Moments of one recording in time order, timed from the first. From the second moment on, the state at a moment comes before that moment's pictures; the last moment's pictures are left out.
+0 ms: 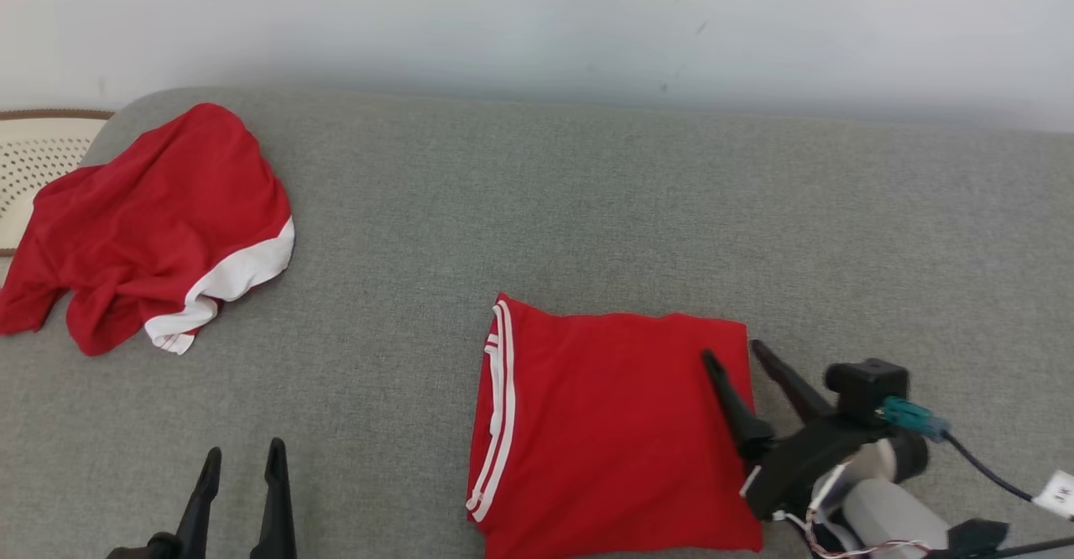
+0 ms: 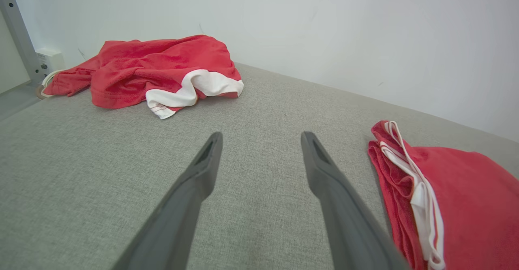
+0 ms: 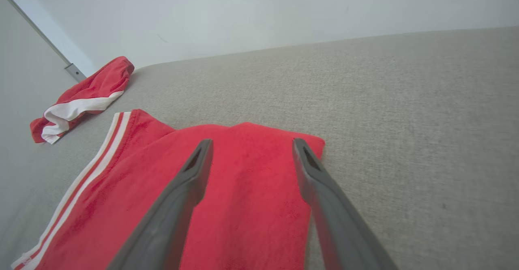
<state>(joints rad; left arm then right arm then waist) -0.06 0.05 0.04 0.11 -0.24 -0.05 -0.26 -0.46 -0.31 0.74 0.54 0.70 0.13 -0.26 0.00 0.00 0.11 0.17</state>
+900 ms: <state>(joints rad) -0.04 0.05 0.05 0.09 -0.23 -0.03 -0.26 -0.32 -0.30 0.62 0.50 0.72 0.13 -0.05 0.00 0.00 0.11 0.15</state>
